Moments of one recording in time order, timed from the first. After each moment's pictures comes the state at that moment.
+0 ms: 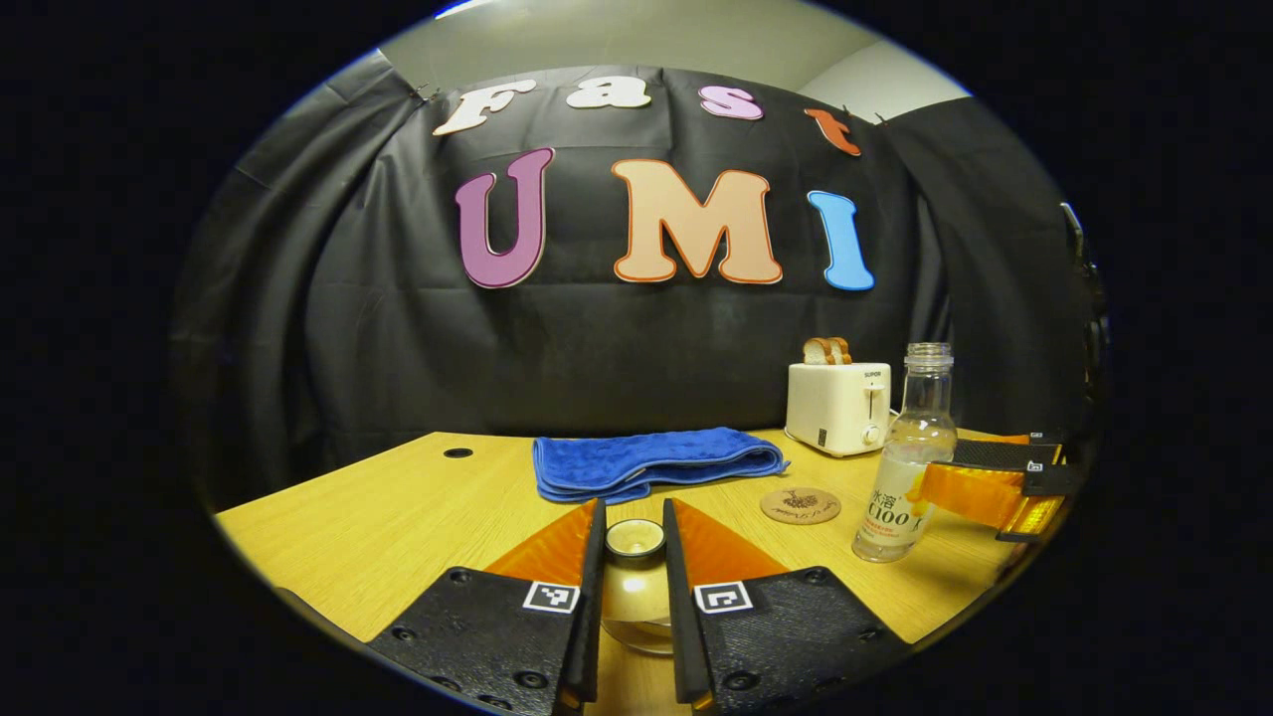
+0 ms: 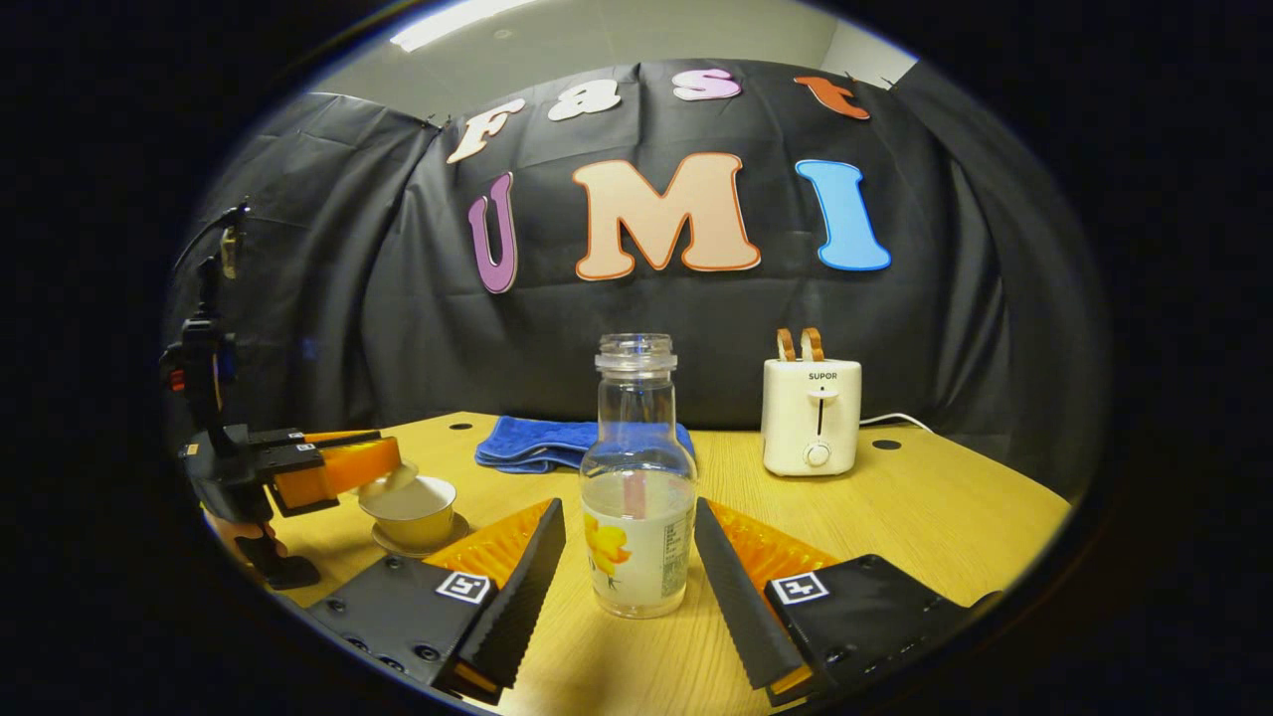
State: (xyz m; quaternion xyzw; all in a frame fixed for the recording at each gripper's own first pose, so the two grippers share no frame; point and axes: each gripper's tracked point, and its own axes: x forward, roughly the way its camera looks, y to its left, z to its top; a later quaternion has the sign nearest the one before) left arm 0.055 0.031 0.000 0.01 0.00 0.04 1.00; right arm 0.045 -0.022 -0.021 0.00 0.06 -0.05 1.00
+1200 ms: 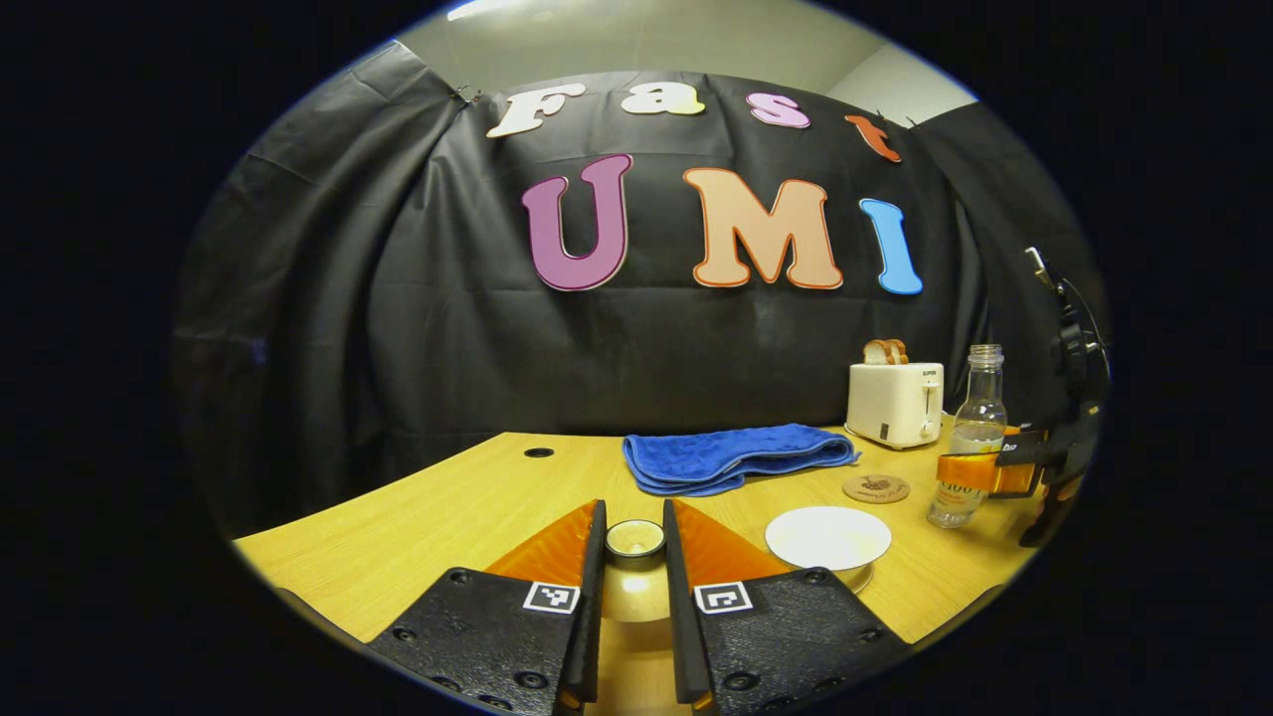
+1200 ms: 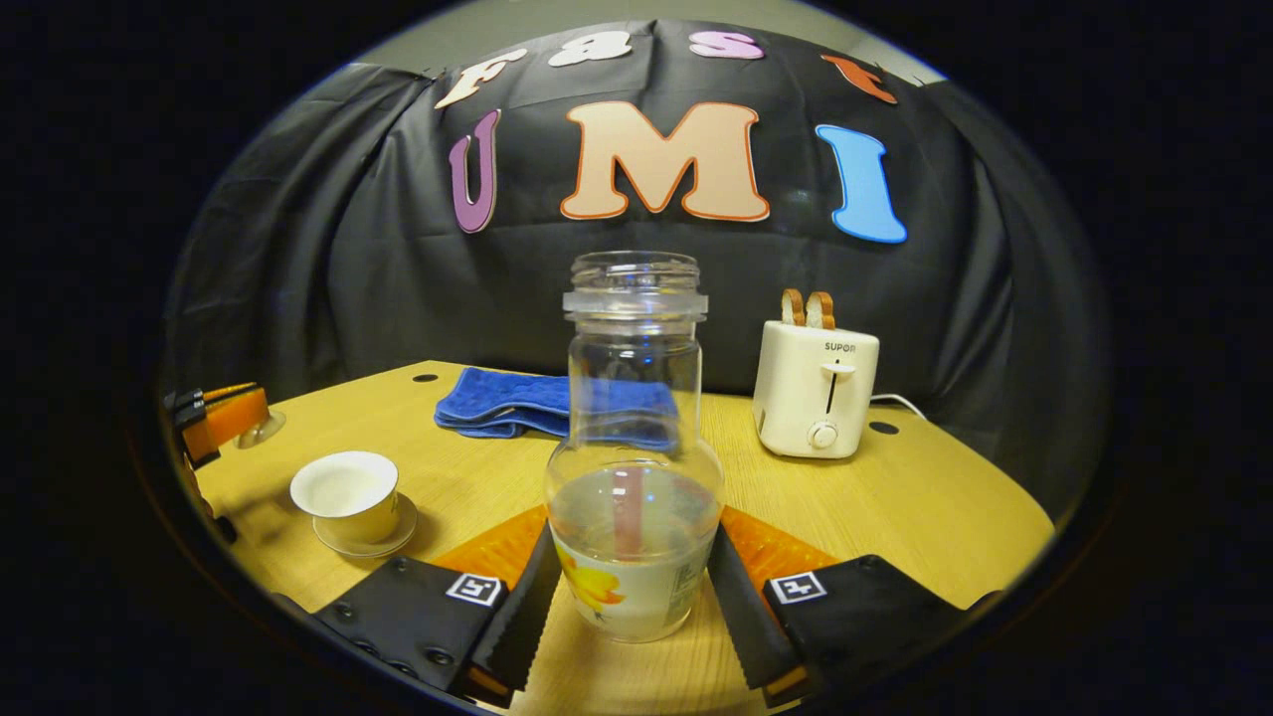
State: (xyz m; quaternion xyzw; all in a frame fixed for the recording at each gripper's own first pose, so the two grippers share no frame) left arm 0.015 0.134 0.001 0.01 0.00 0.10 0.99; right arm 0.085 -0.018 -0.042 -0.06 0.13 -0.08 0.99
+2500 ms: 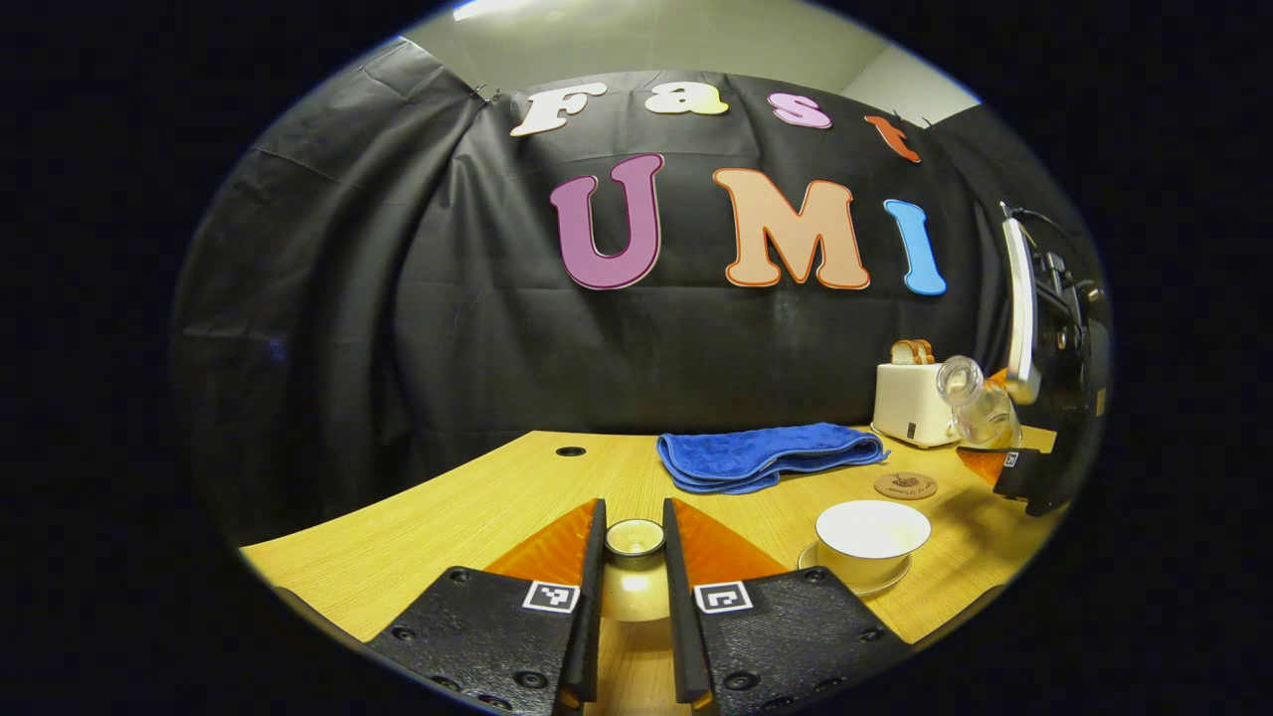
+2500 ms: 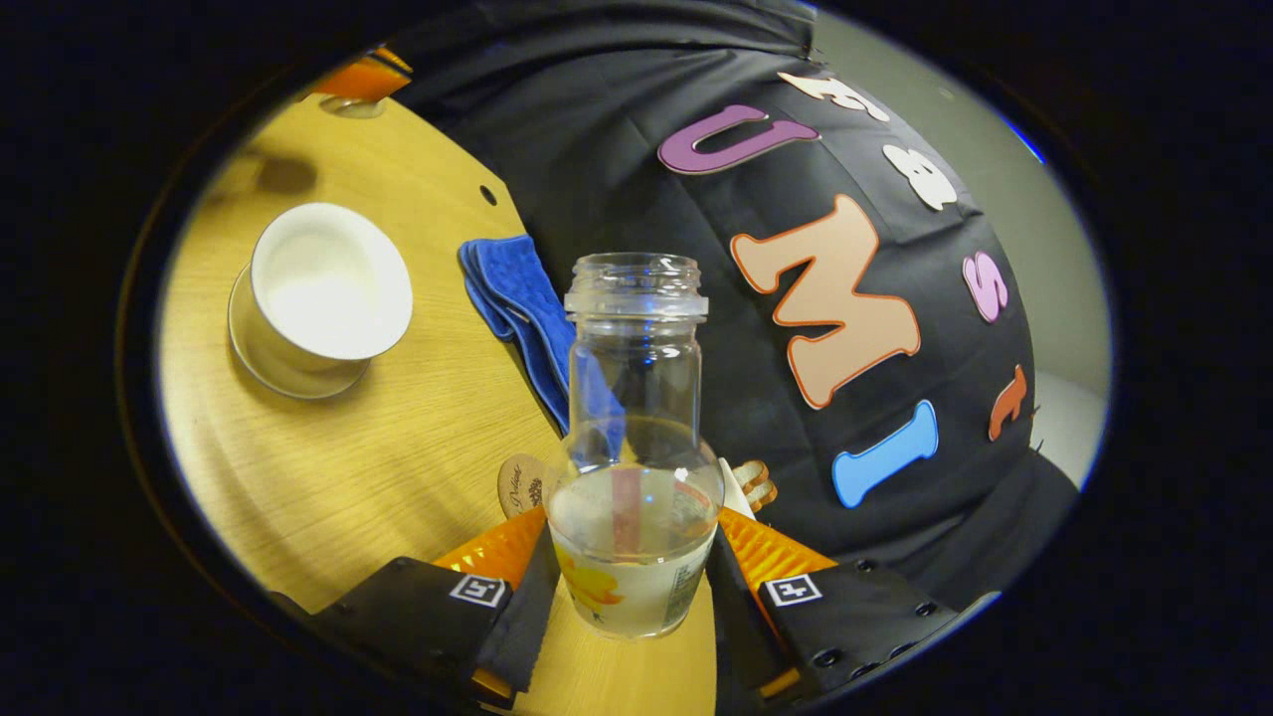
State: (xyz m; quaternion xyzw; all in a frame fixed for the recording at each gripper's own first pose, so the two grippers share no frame) left arm 0.010 0.157 0.000 0.01 0.00 0.12 0.99; right arm 0.102 0.018 -0.011 -0.56 0.13 -0.09 0.82
